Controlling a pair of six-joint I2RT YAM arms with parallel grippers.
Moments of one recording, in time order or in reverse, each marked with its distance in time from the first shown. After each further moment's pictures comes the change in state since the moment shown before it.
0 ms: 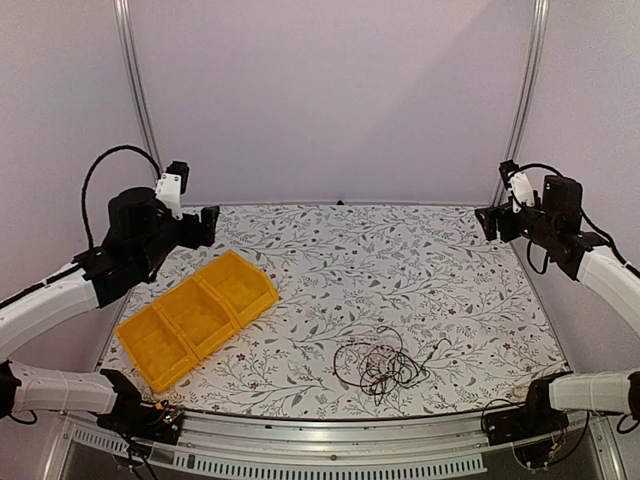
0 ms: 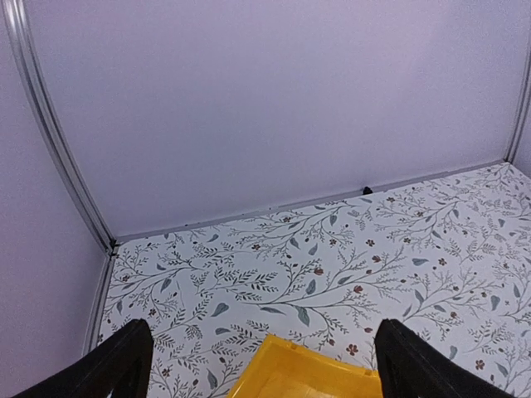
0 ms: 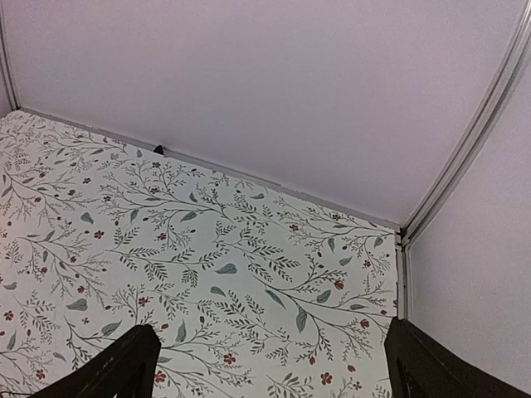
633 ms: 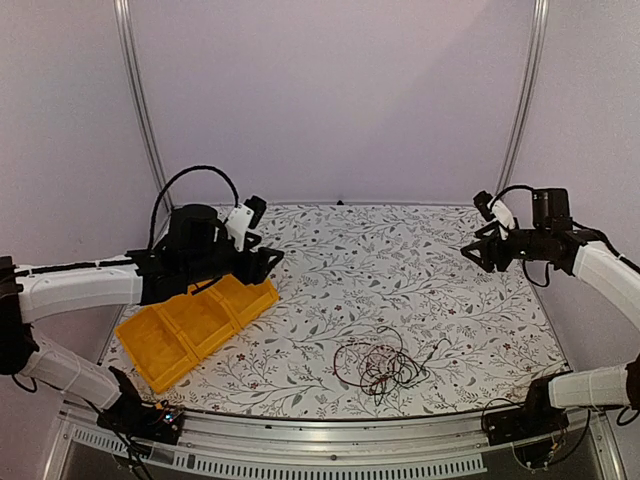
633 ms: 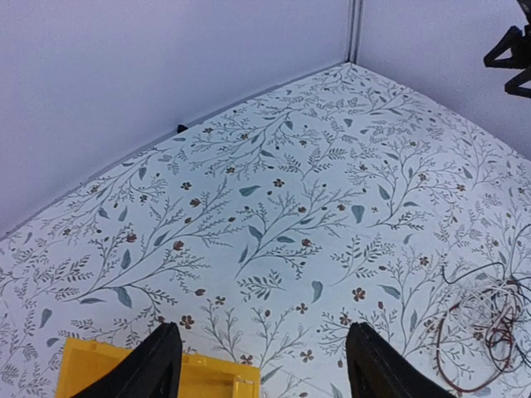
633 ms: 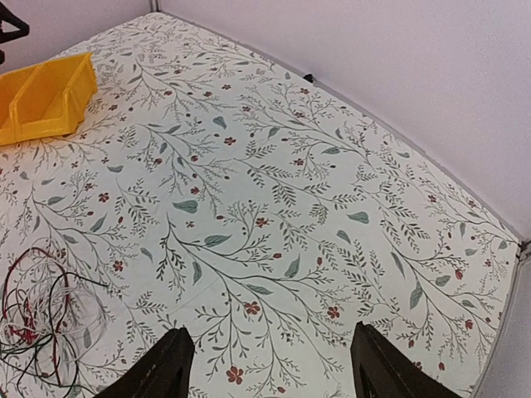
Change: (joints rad) left arm -0.159 0.269 0.011 0.085 0.354 0.000; right arm -0.043 0.053 0.004 -0.254 -0.405 -0.242
